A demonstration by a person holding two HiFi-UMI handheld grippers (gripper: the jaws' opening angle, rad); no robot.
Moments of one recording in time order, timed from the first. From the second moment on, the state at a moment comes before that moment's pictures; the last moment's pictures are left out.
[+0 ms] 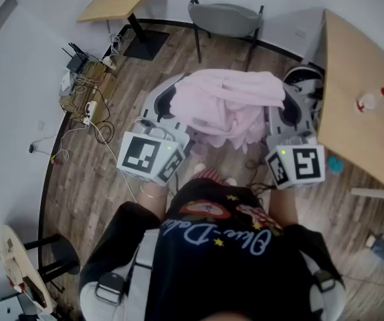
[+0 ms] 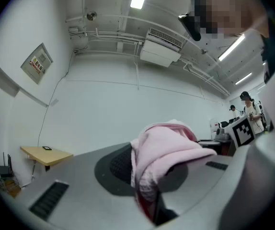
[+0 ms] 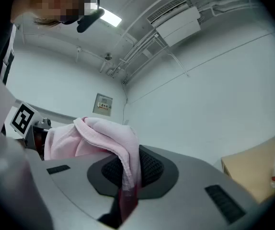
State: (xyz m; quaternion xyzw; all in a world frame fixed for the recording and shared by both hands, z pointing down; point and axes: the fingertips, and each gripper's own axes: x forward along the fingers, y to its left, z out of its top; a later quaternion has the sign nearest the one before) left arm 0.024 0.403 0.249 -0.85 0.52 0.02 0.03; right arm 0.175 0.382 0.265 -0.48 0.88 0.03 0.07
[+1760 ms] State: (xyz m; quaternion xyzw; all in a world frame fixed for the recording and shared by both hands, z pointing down) left arm 0.027 0.218 0.246 -0.88 0.48 0.02 0.02; right arm 0.175 0.206 0.256 -0.52 0.86 0.04 0.02
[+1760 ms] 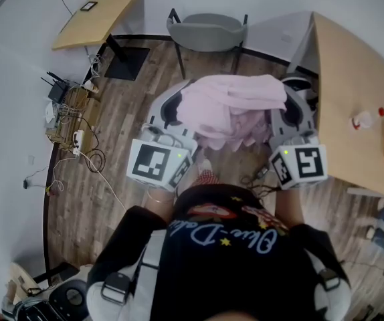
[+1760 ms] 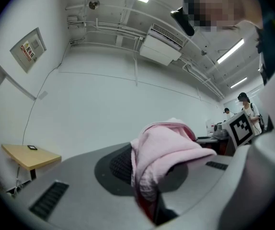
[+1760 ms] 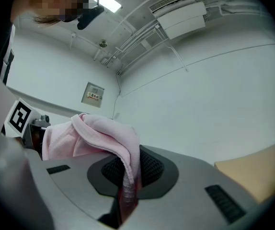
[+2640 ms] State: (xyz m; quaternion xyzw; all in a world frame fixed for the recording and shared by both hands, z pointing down) left arm 0.003 0.097 0.258 -0.91 0.42 0.02 0.02; right arm 0.151 0.103 0.266 -0.57 0.82 0.04 0.00
